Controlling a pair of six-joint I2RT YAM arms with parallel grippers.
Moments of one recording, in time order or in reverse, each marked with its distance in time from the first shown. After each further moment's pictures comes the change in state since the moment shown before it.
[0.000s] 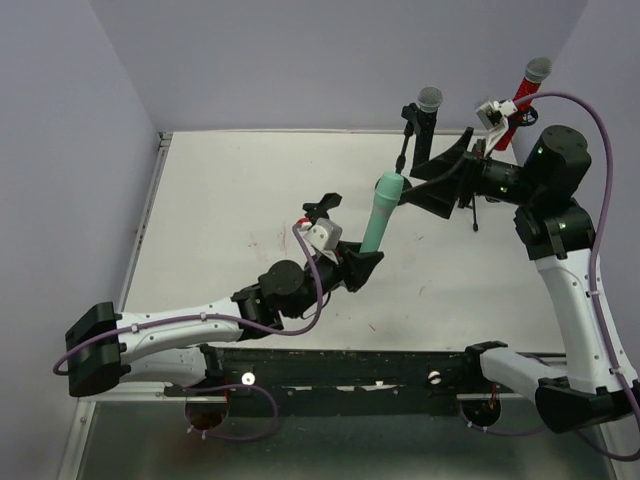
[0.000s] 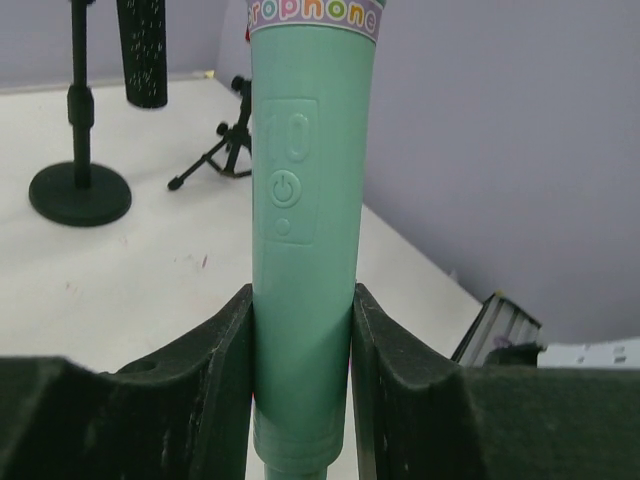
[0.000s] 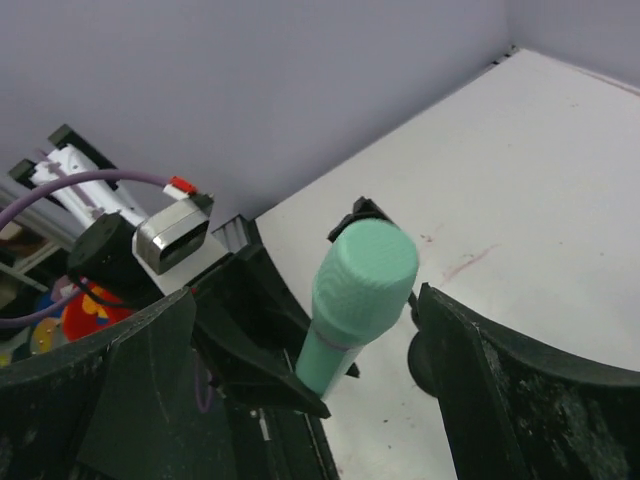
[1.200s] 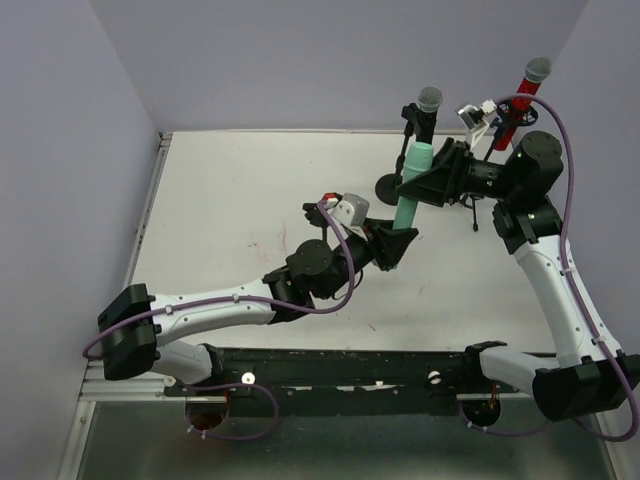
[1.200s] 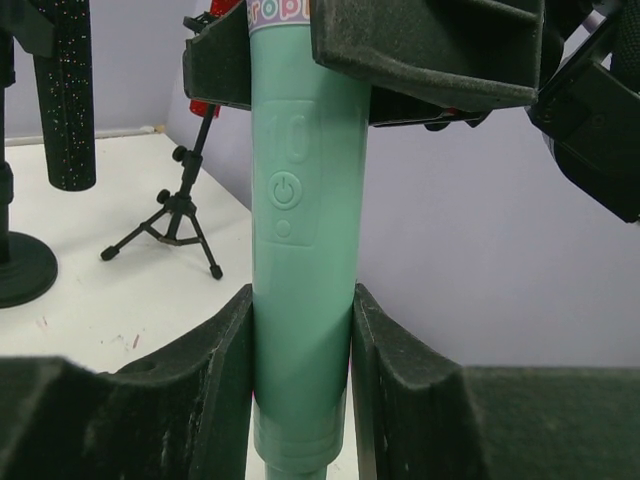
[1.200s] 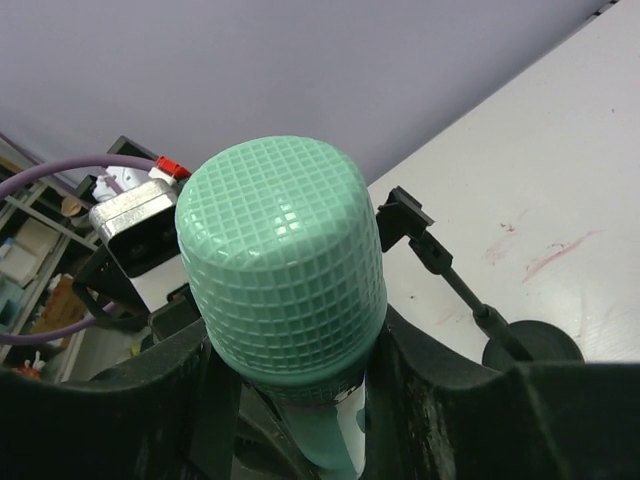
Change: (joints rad) left arm 0.002 0.278 0.318 0.103 0.001 -0.057; right arm -0.004 0.033 -0.208 0.422 -0.164 0.372
